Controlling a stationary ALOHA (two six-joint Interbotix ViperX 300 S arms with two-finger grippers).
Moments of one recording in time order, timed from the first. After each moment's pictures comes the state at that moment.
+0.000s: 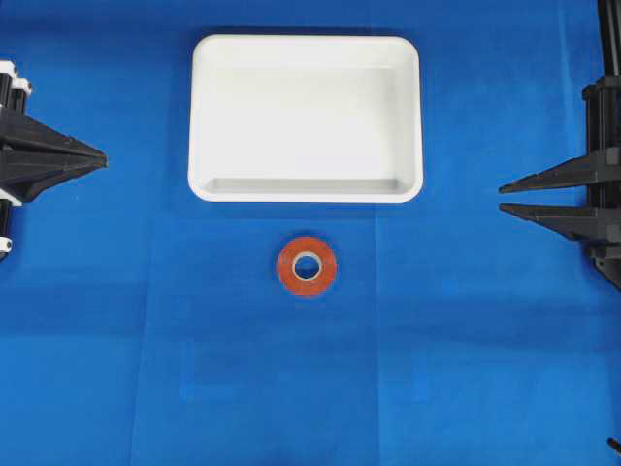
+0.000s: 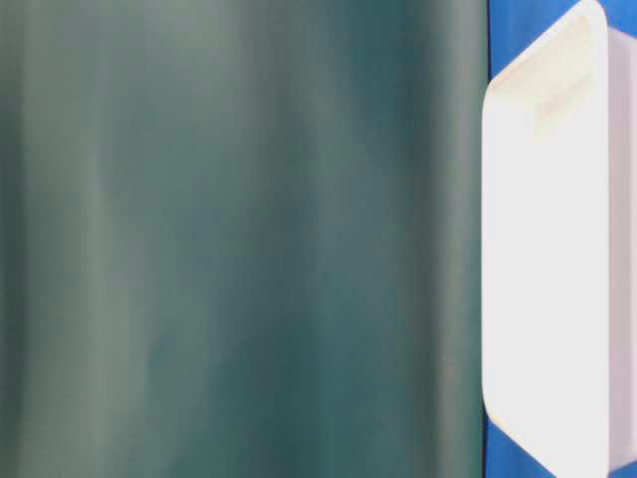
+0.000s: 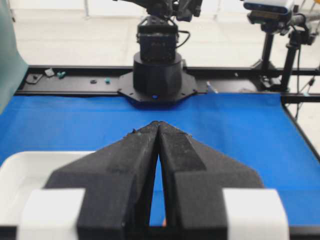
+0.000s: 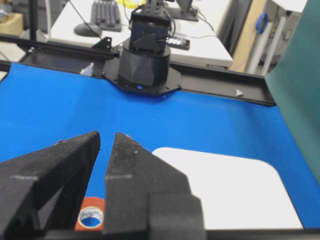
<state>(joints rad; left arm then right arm) 0.00 -0.96 1.17 0.00 -0.29 0.00 0.00 -0.96 1.19 0.00 -0.29 0.00</state>
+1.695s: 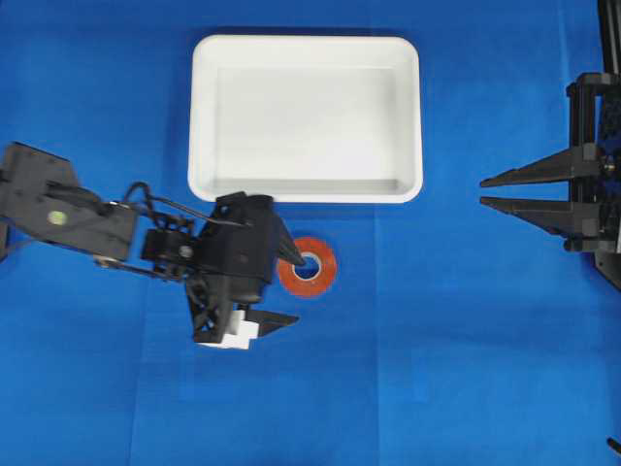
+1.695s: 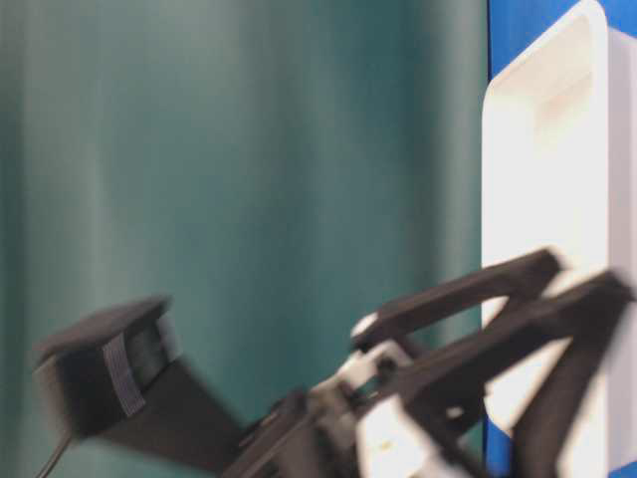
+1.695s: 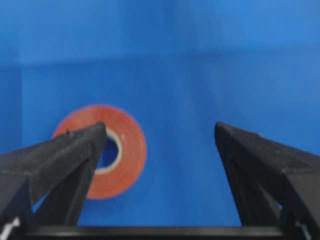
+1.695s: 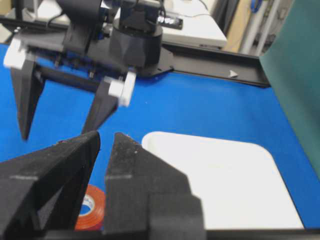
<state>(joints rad) -0.17 0.06 0.57 0.03 0.08 -0.11 -0.03 -0.89 1.17 0.00 -0.29 0.00</state>
